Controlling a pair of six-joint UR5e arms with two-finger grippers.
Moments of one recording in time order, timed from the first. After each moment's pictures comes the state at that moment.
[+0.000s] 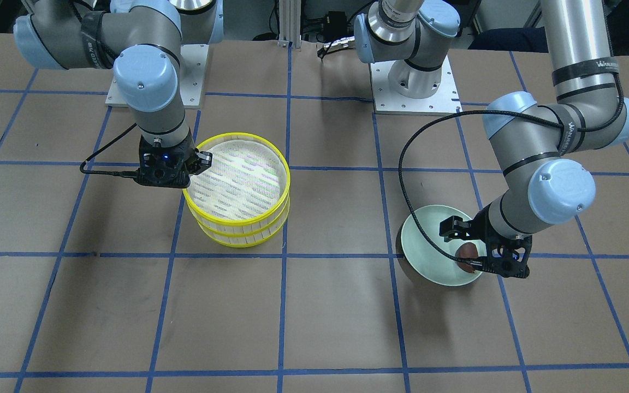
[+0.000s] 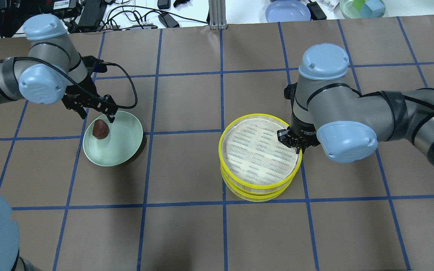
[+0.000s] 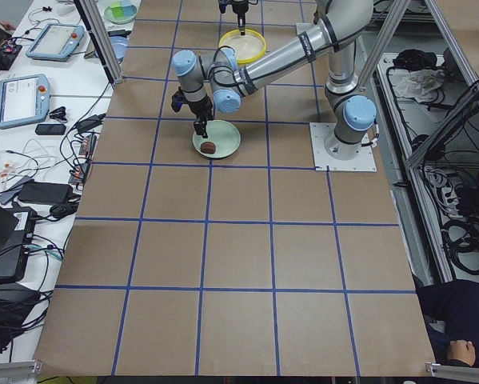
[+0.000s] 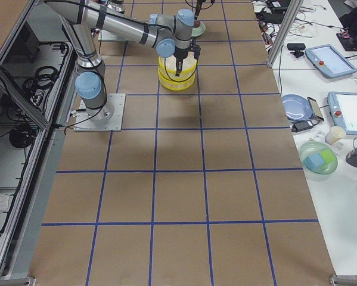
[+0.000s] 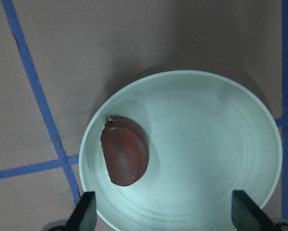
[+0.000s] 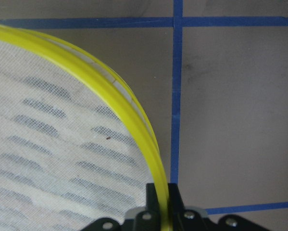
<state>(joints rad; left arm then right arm) -1.37 -1.94 -1.71 -1.23 1.66 0.42 1.68 -1.49 1.99 -1.95 -1.64 0.13</state>
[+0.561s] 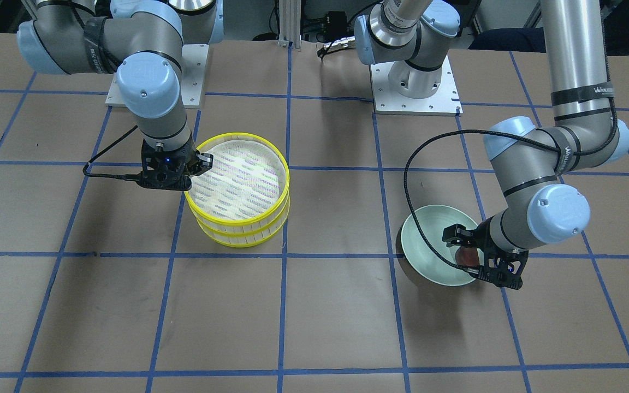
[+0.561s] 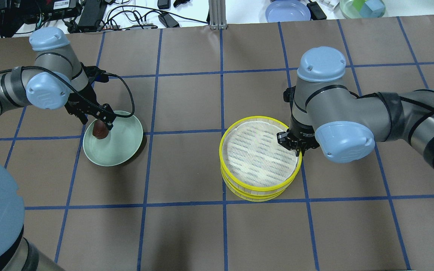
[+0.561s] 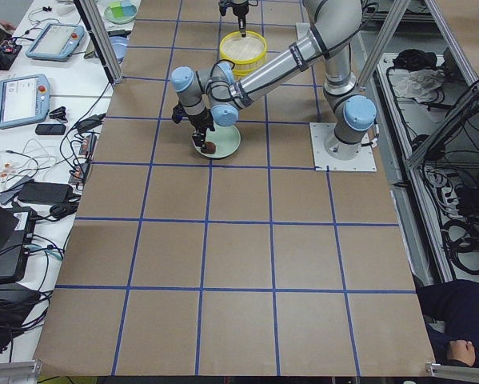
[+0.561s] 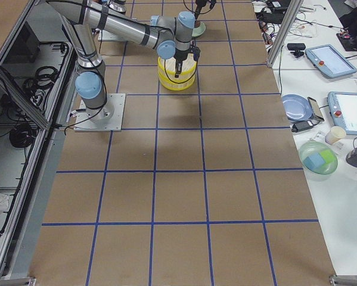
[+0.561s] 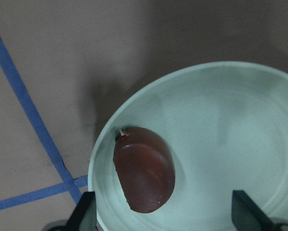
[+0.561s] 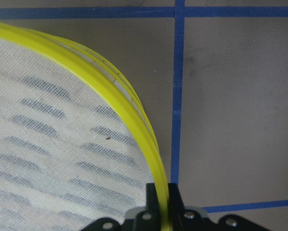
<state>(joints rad) -1.34 -2.01 -1.73 -1.18 1.66 0.50 1.68 -1.48 2.00 -1.94 -1.64 0.13</state>
